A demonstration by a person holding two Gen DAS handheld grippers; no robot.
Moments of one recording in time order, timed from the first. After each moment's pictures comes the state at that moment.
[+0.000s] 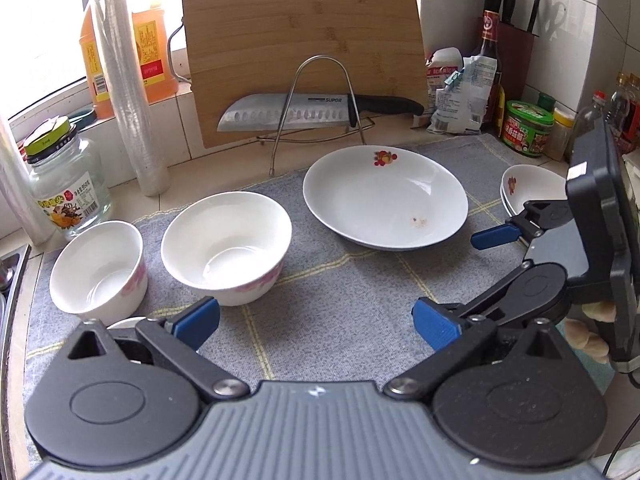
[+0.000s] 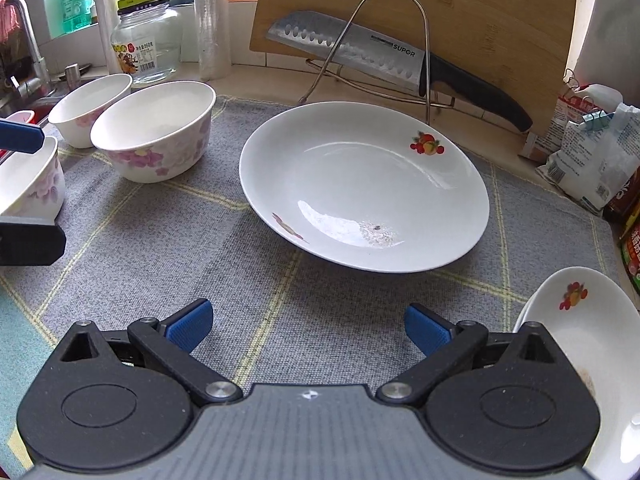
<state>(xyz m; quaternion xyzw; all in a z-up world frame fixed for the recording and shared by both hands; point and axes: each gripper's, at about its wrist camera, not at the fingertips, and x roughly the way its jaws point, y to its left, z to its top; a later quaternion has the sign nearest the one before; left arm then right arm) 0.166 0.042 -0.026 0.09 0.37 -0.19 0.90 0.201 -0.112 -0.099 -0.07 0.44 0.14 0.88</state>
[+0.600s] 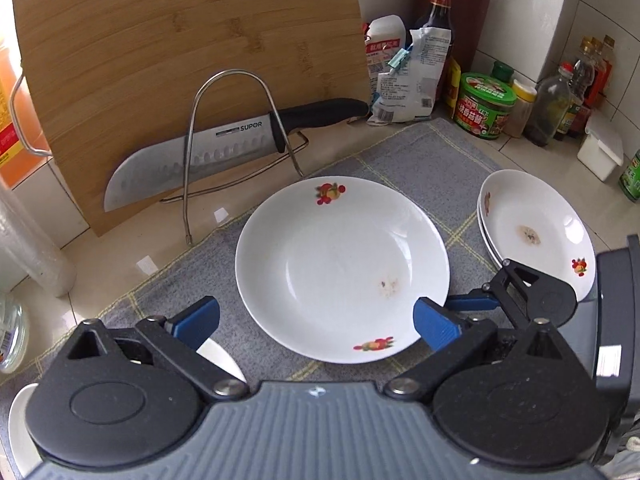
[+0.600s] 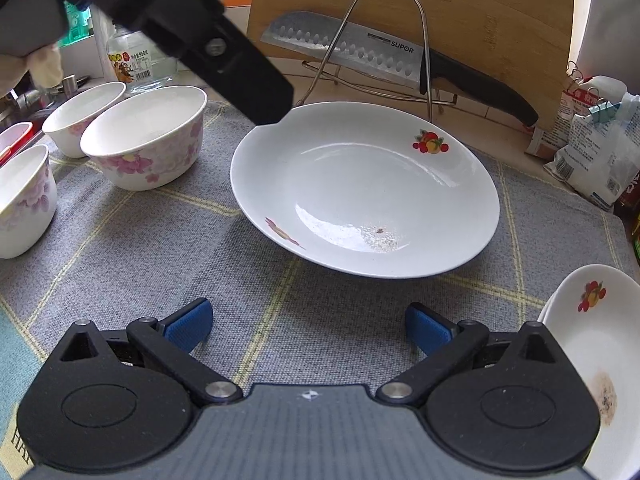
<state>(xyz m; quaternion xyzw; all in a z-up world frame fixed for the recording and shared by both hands) 0.293 -0.019 -0.010 0.15 0.44 -0.32 0.83 0.207 -0.117 -0.111 -0.06 0.43 0.14 0.89</state>
